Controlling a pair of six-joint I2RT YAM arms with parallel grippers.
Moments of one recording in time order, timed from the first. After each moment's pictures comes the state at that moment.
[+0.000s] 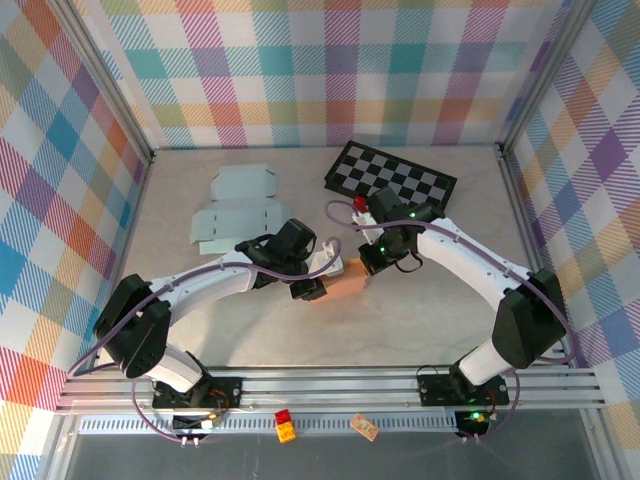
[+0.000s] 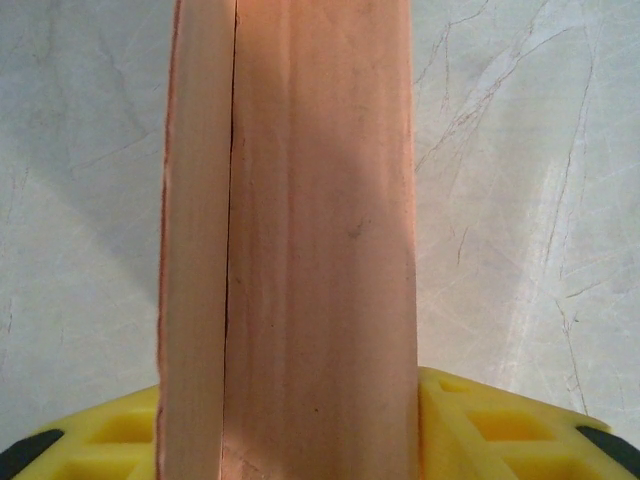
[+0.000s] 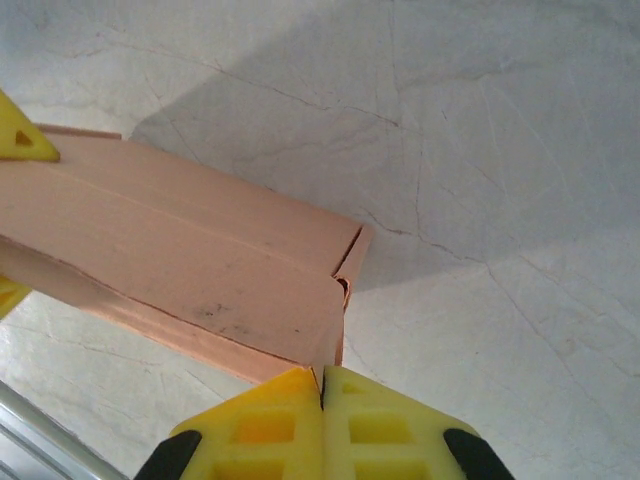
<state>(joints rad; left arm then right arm) -0.75 1.51 1.00 -0.50 0.22 0.51 0.61 1.53 1.24 -0.95 -0.15 0.07</state>
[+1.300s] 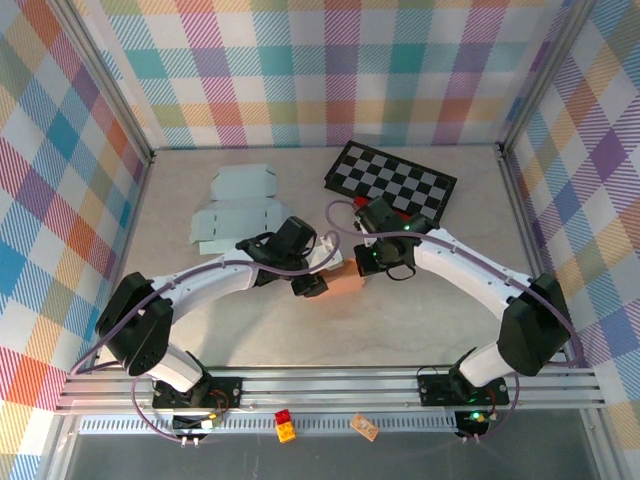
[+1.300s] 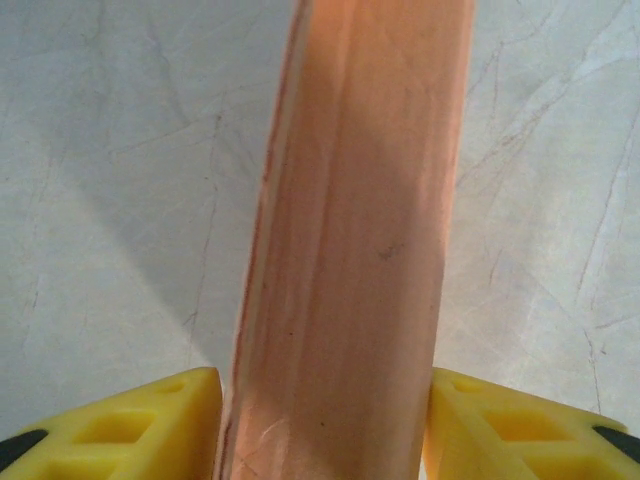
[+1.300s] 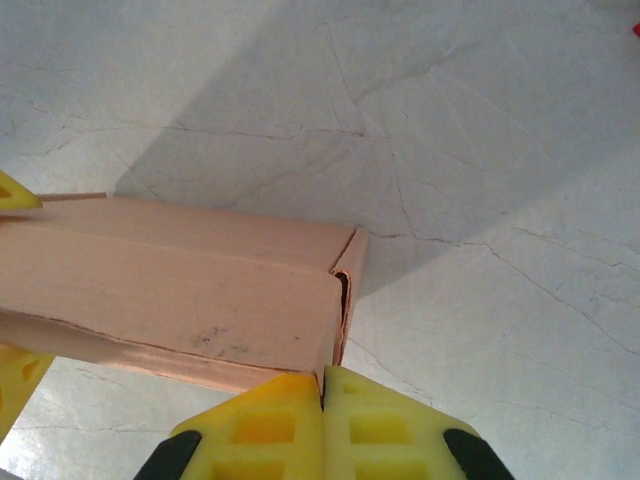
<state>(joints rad) -0.74 1.52 1.01 -0.48 0.19 0.42 0.70 1.48 1.18 -0.86 -0.01 0.36</state>
